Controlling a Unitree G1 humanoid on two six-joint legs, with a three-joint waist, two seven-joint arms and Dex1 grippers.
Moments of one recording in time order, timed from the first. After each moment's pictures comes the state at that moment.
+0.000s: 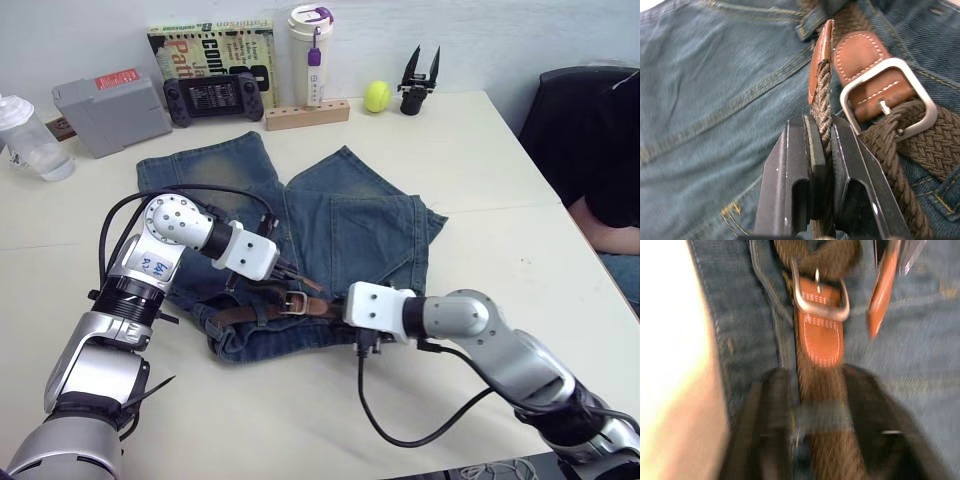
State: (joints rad) left arm -0.89 0.64 -0.30 0.48 0.03 -0.54 -1.41; right arm -0.45 -0.64 0.52 -0.54 -0.04 0.59 0.81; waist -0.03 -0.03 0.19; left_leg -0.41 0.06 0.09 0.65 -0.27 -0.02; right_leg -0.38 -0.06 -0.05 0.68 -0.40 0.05
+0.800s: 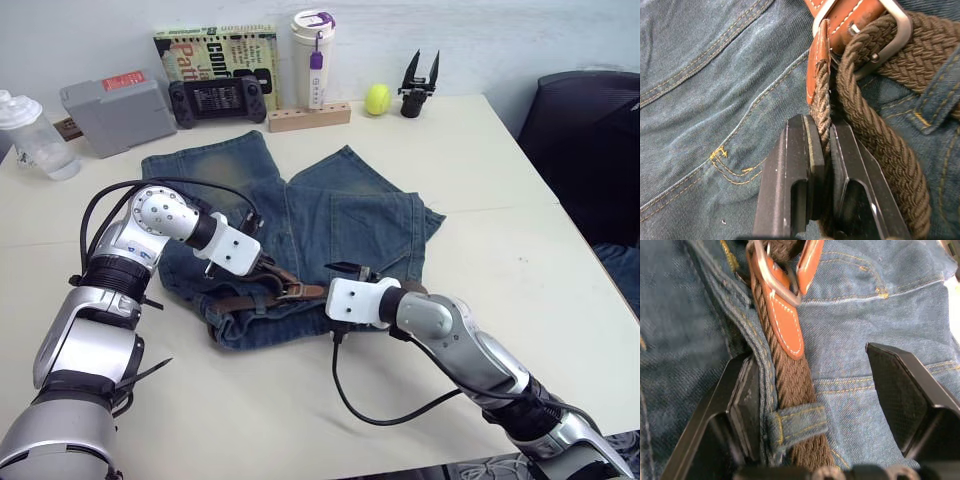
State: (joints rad) left arm -1.01 0.68 -0.33 0.80 0.13 -0.74 -1.34; right arm -0.45 -0.50 0.55 -0.39 -0.29 0.41 0.64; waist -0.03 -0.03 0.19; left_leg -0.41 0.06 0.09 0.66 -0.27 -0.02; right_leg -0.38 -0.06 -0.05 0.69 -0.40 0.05
